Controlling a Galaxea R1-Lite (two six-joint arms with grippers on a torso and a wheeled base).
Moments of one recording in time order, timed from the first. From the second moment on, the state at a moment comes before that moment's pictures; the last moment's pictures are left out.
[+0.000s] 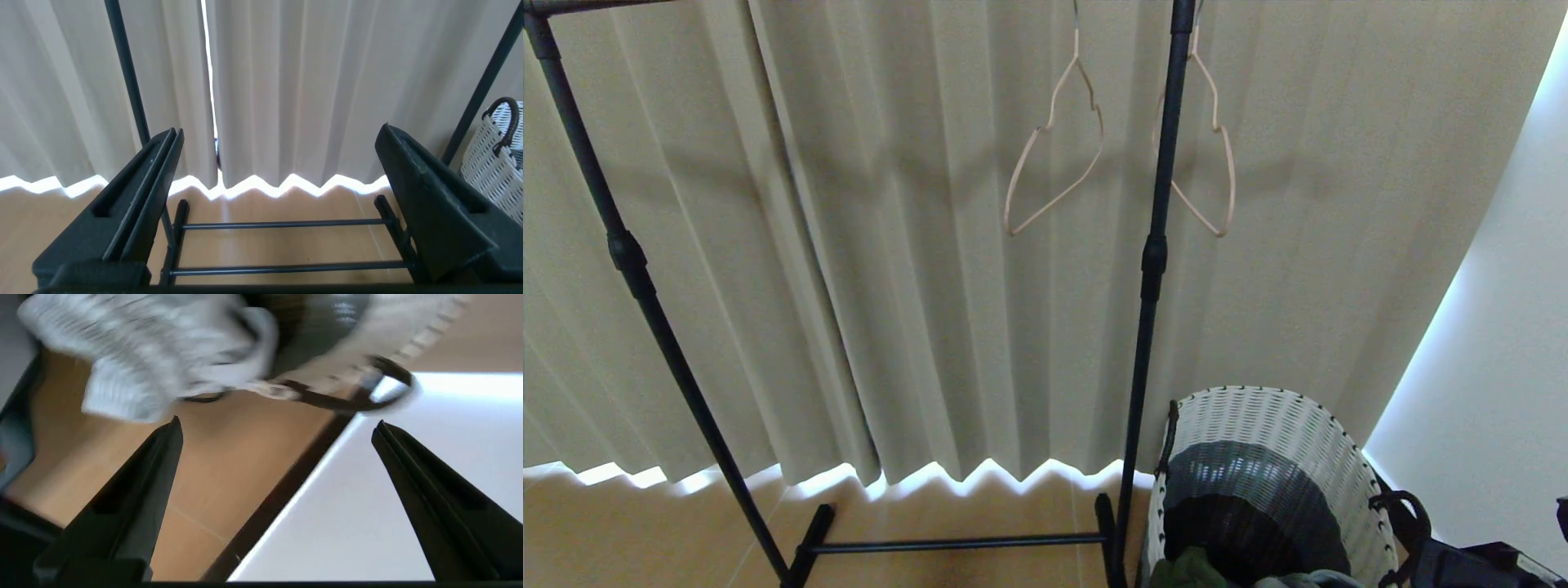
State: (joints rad) left arm 0.00 0.00 0.00 0.00 0.02 0.01; right arm 0.03 1.33 -0.13 -0.19 -0.02 -0.88
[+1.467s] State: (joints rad) left arm 0.00 0.00 0.00 0.00 0.02 0.01; right arm 0.09 1.82 -0.07 -0.71 0.03 -0.89
